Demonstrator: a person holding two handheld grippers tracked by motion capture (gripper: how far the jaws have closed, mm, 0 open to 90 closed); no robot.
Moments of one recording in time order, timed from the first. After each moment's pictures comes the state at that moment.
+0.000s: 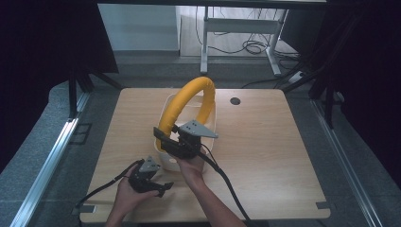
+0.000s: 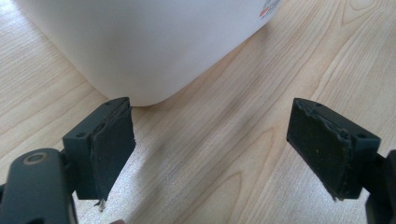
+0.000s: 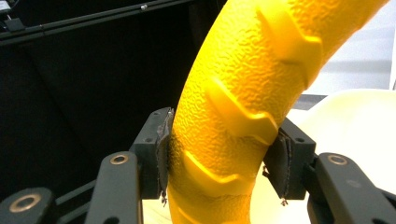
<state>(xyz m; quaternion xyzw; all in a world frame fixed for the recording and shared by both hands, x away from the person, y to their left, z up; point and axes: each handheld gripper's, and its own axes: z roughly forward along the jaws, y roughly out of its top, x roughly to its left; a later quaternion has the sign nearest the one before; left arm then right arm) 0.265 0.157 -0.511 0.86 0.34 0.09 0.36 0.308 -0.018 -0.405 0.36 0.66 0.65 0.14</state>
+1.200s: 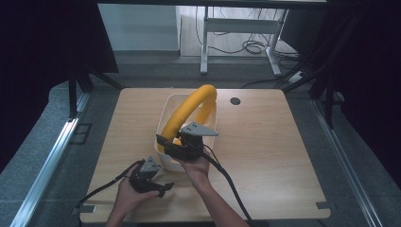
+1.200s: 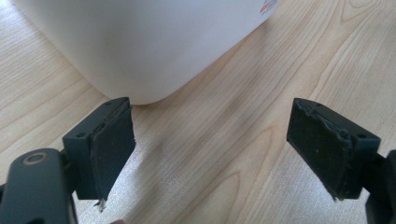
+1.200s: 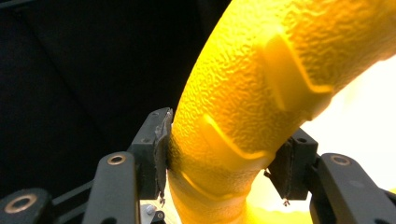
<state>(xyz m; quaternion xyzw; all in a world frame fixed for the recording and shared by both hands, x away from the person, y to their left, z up) 0.265 0.156 -0.513 0.87 0.34 0.09 0.36 0.310 -0.026 -0.414 0.36 0.71 0.60 0.10</state>
